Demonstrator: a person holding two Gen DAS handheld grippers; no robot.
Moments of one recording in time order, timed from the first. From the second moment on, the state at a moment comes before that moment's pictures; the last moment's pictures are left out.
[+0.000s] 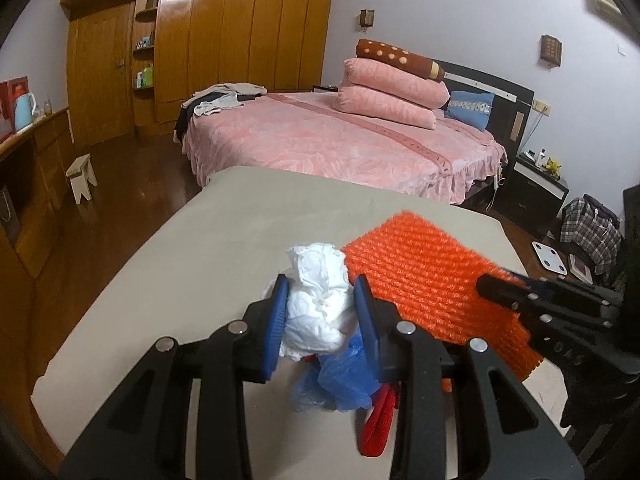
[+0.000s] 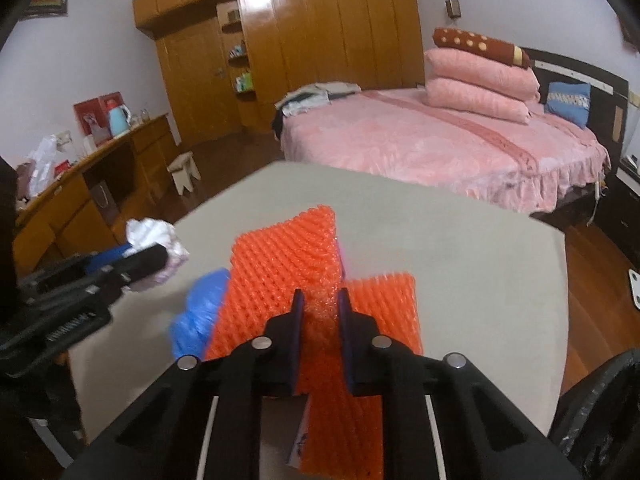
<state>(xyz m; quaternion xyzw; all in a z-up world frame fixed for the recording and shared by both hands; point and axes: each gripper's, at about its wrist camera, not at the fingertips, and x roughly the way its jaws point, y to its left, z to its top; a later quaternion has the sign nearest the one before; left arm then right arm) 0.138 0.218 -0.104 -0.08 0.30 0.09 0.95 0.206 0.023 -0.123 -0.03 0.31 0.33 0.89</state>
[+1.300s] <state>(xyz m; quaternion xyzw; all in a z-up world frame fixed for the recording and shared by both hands) 0.123 0.031 -0.050 -0.05 0.26 -0.07 0.96 0.127 -0.200 -0.051 0.03 0.23 0.16 0.96</state>
